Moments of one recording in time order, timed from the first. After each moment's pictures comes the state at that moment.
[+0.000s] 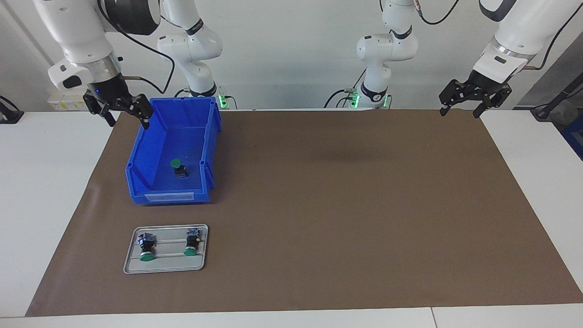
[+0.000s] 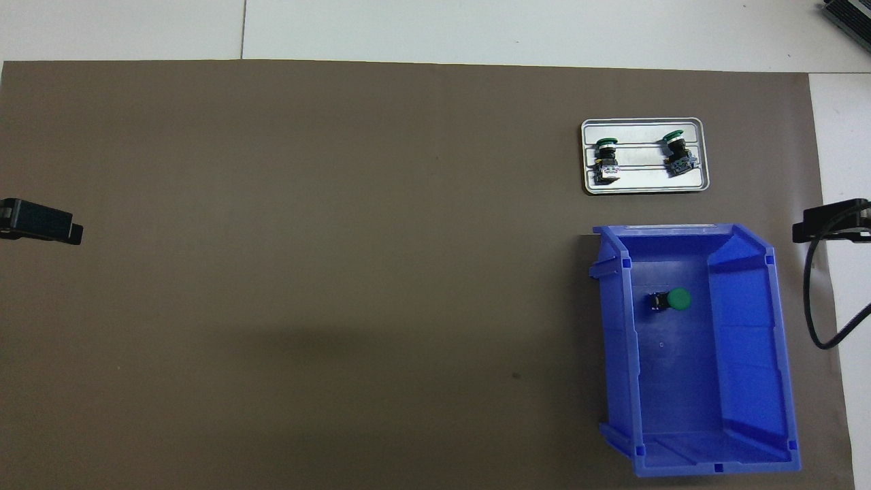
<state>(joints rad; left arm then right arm) -0.03 -0.04 0.03 -1.57 -0.04 1.50 0.11 0.12 -0.06 -0.20 -1.58 -0.01 1.53 0.07</state>
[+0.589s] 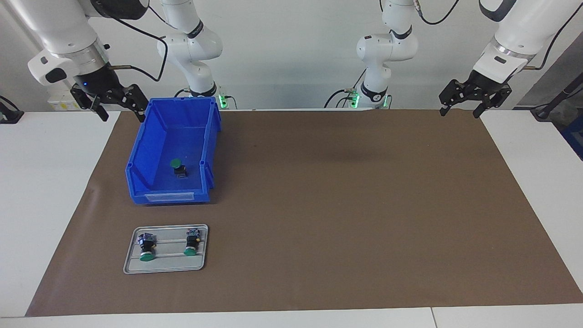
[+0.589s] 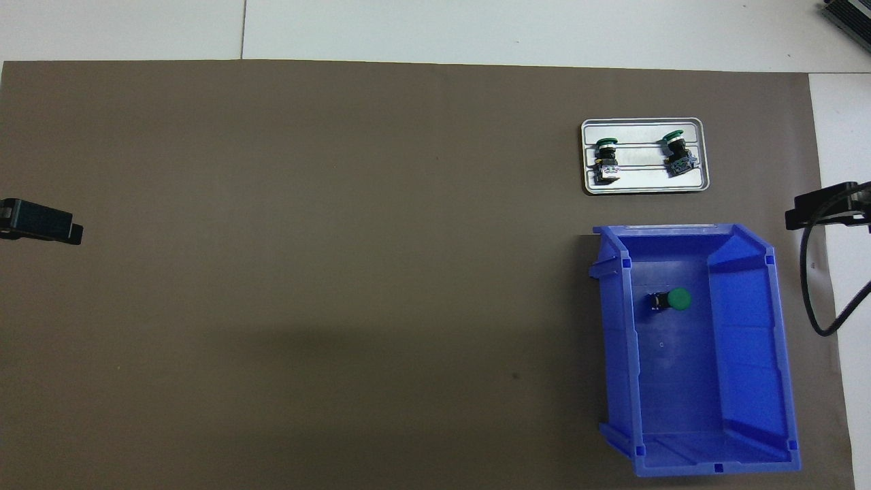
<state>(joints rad) -0.03 -0.04 0.03 -1.57 -0.04 1.50 0.11 0.12 0.00 -0.18 -1.52 -0.01 1.51 0.00</state>
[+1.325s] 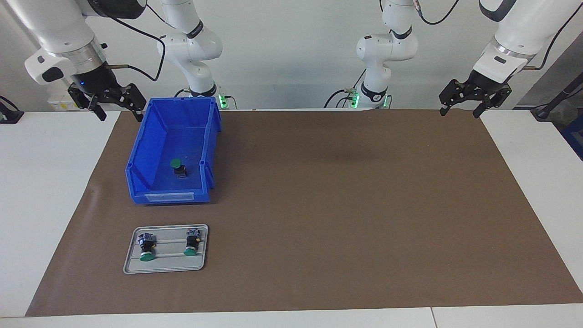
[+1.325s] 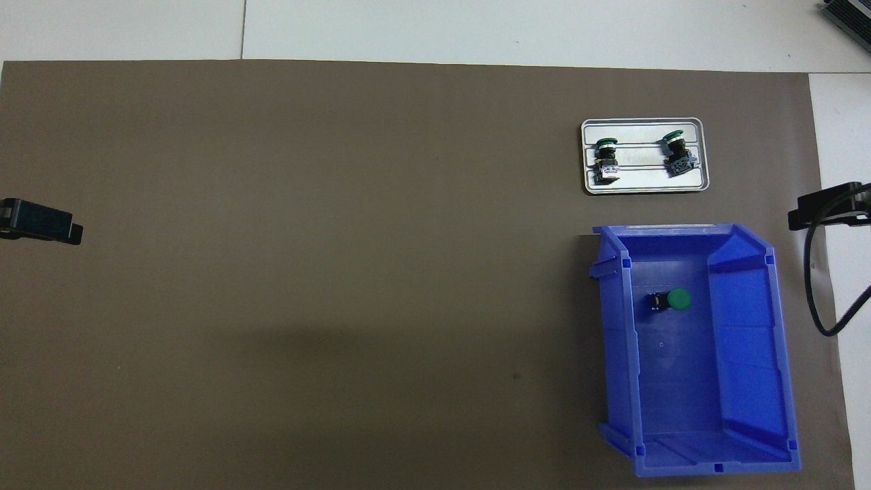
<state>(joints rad) -0.03 -0.04 0.03 -1.57 -0.04 1.50 0.11 0.05 0.00 -0.11 -1.52 -0.01 1.50 -0.01</state>
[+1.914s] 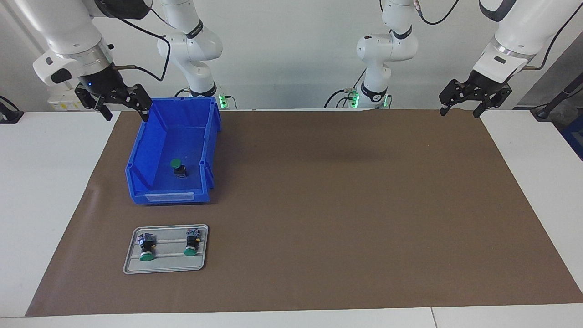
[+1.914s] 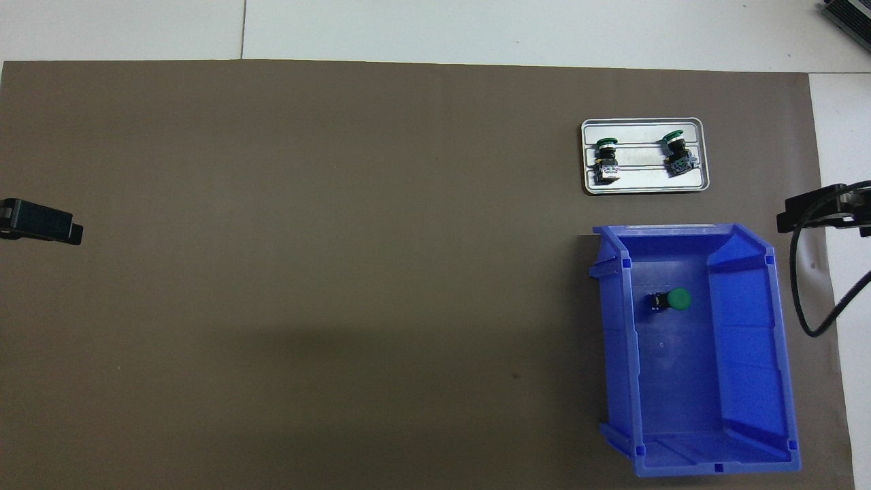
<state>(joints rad) -0.03 -0.04 0.03 -1.57 -0.04 1.50 0.11 0.05 0.00 -0.09 -1.52 -0.01 1.50 0.03</state>
